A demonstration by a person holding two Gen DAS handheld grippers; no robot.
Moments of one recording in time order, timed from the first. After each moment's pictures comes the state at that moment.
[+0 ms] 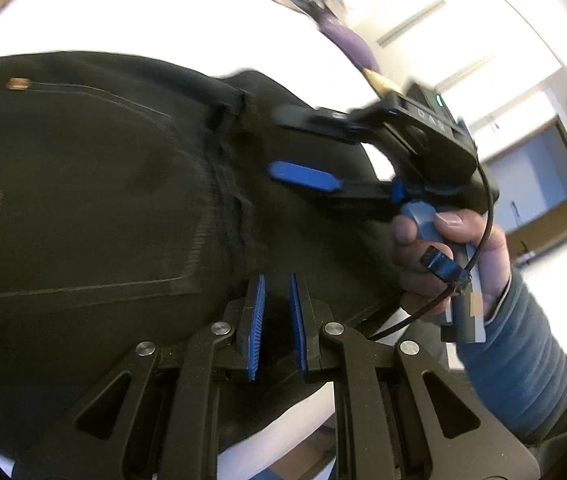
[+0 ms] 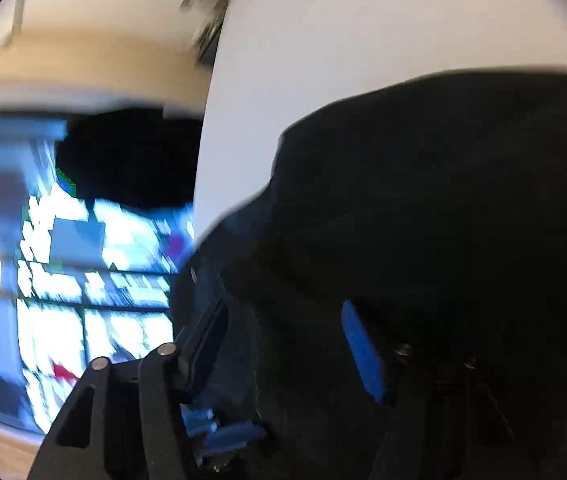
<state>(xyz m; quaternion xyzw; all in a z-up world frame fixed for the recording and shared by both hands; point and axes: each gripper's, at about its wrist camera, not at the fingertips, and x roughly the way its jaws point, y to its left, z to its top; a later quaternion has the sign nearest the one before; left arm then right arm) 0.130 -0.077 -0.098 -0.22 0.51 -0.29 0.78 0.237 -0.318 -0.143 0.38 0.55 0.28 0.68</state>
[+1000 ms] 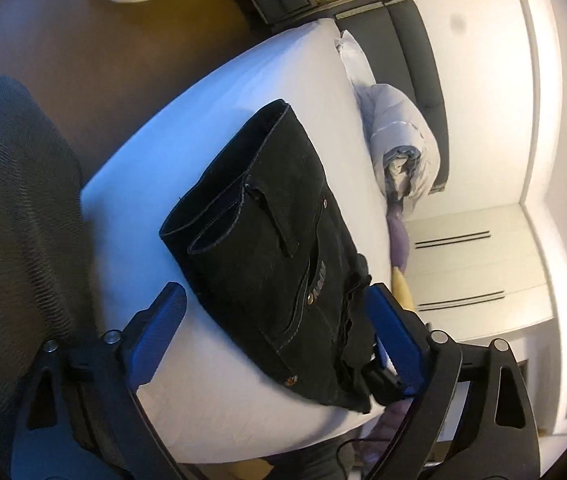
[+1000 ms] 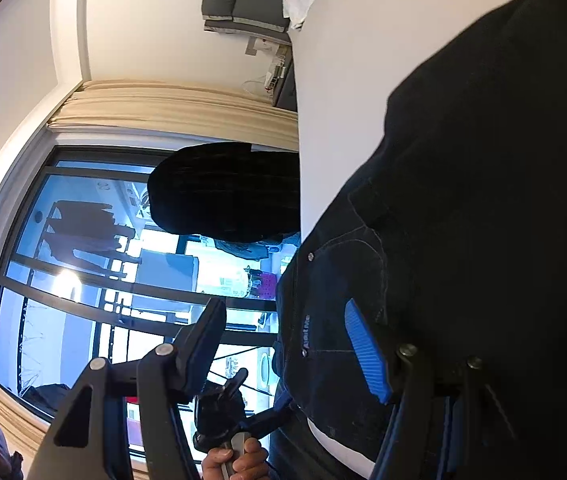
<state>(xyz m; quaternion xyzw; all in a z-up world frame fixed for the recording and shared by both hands) 0.018 0.168 -0.131 -0.55 0.38 -0.08 0.74 0.173 -0.299 -0.120 0.48 0.45 0.36 0.66</state>
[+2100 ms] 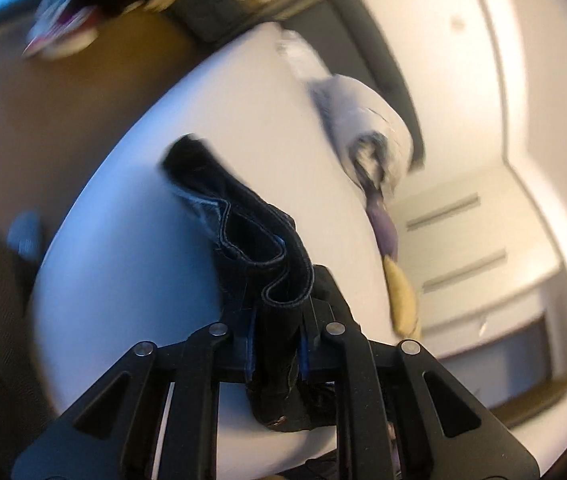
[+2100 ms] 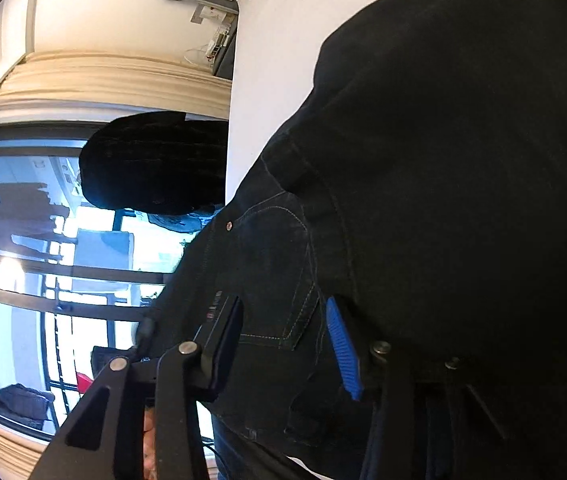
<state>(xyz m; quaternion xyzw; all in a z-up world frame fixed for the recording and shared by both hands) 0.056 0.130 -0.064 -0.44 0.35 -0.13 0.82 0.186 -0.285 -0.151 0.41 0.54 0.30 0.67</state>
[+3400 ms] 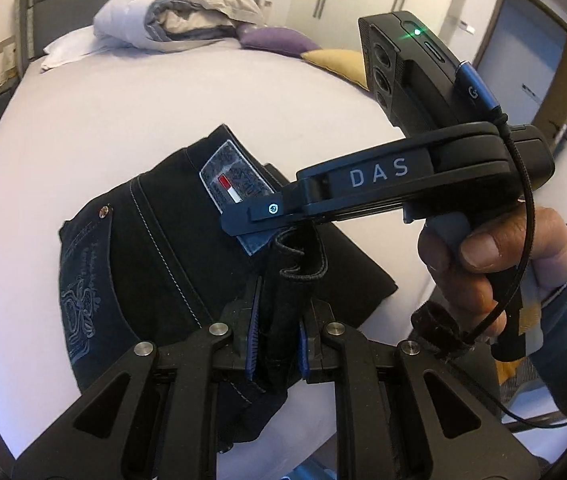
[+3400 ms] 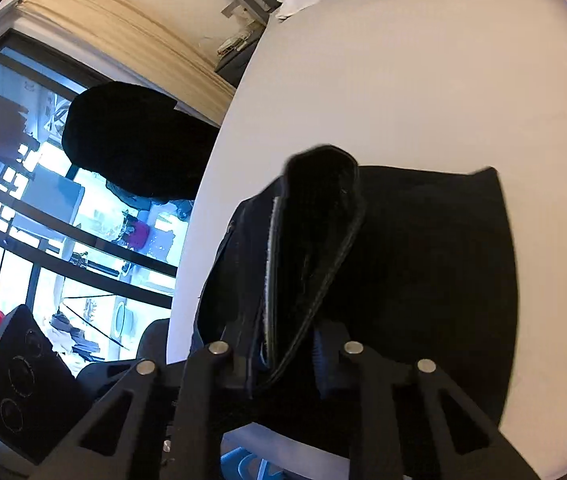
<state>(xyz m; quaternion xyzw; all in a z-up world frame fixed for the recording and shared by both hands) 0.108 -0.267 -0.057 0.04 0.43 -0.32 0.84 0.171 -0.400 -0.041 0.21 0.52 0.28 0.78</state>
